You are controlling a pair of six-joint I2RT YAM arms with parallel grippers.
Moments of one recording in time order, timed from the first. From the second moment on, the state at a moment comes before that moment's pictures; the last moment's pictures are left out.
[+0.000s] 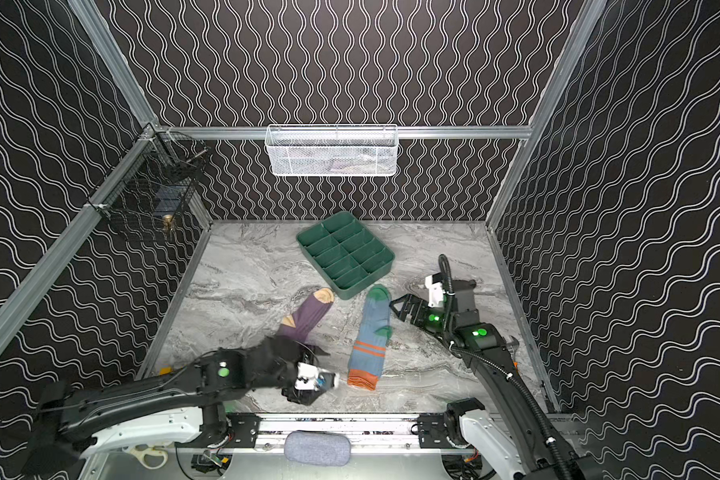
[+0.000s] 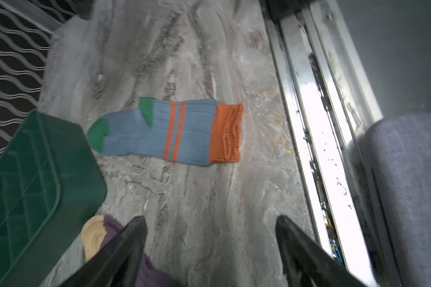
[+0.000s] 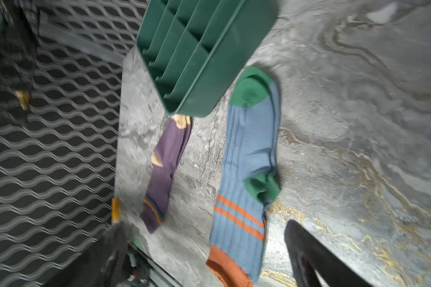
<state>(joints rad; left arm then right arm) -1.25 1.01 0.63 -0.43 -0.03 0.65 0.16 0.90 0.69 -0.51 -0.52 0.66</state>
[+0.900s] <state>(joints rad) -1.36 1.55 0.60 0.07 -0.18 0.53 -0.04 0.88 0.62 -0.45 -0.75 0.70</state>
